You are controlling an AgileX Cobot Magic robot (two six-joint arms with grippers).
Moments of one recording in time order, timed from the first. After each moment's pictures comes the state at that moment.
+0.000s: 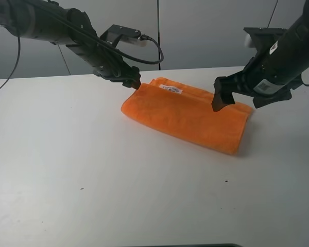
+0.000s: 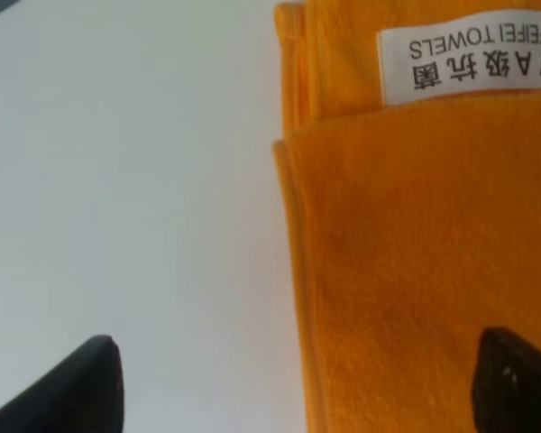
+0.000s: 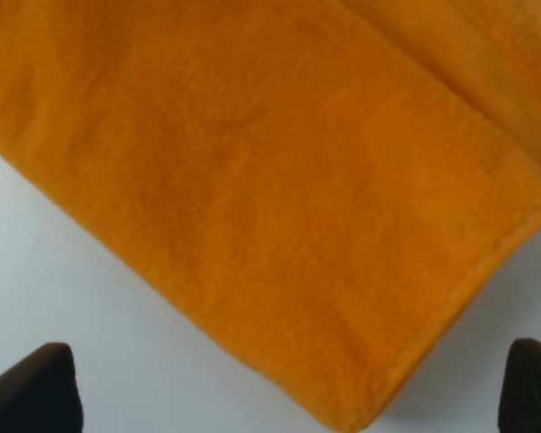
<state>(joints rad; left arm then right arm) -0.43 2.13 -1.53 -0.15 0.48 0.23 0.33 1.53 -0.89 0.15 0.67 0.08</state>
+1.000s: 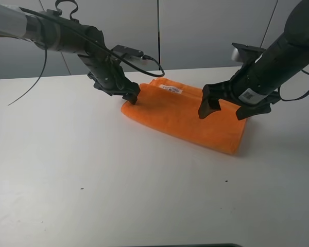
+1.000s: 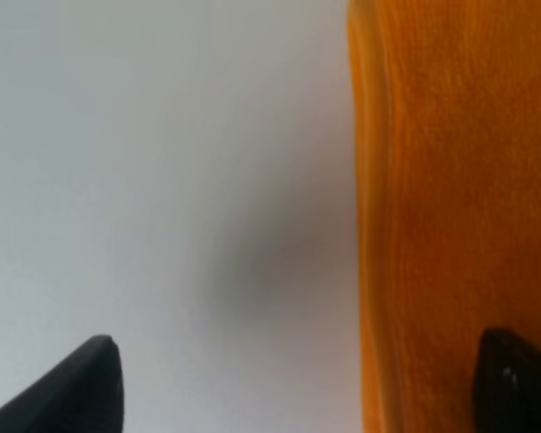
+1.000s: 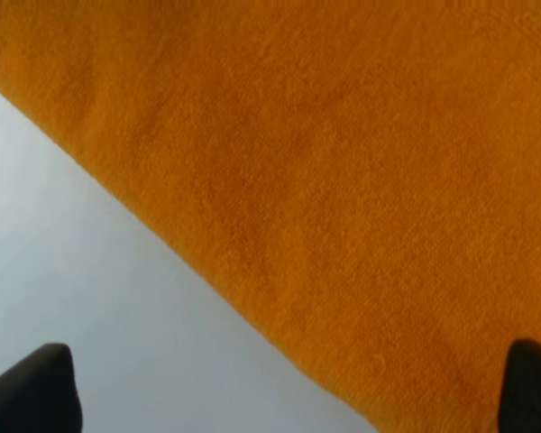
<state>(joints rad) -0.43 2.28 -1.64 -0.03 0.61 0.11 0.31 1.64 -0.89 0.38 0.63 -0.09</state>
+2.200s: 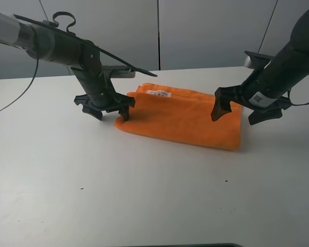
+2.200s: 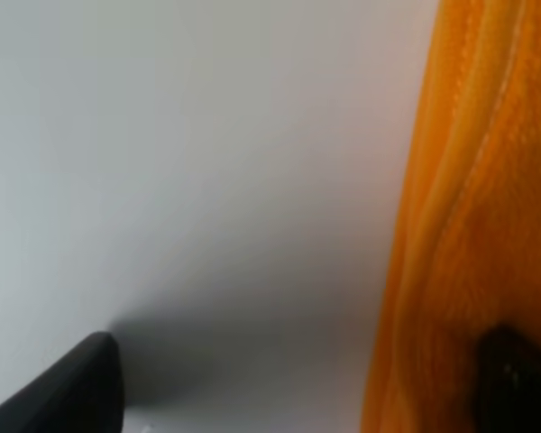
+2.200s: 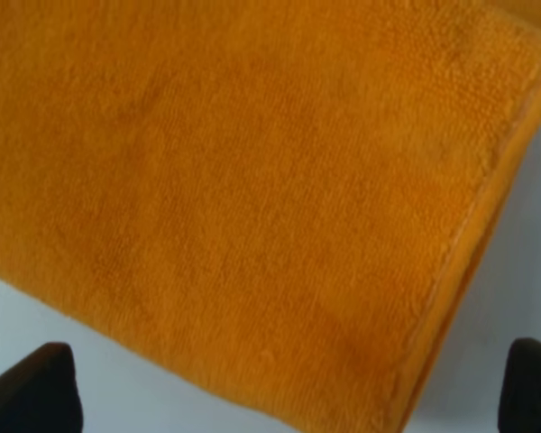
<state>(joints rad) -0.43 2.25 -1.46 -0.03 0.68 -0.27 0.21 1.72 -0.89 0.36 0.62 -0.07</state>
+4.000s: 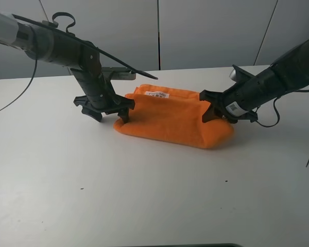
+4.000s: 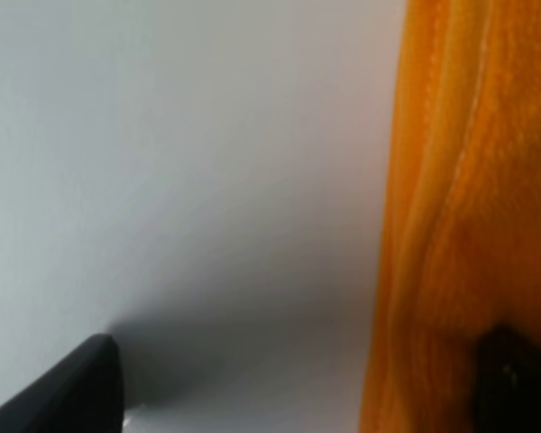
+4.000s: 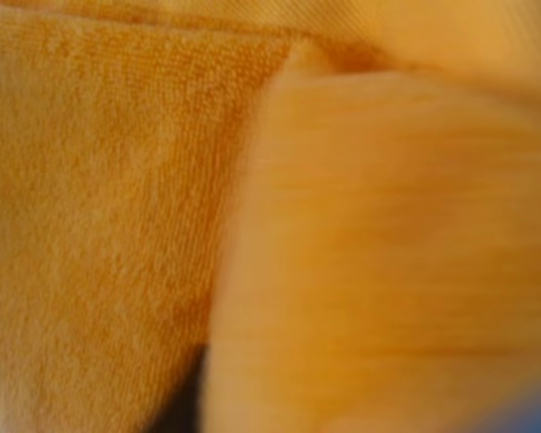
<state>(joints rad) -0.44 2.24 -1.44 -0.03 0.68 -0.23 0.17 1.96 -0.89 1.13 0.49 -0.74</state>
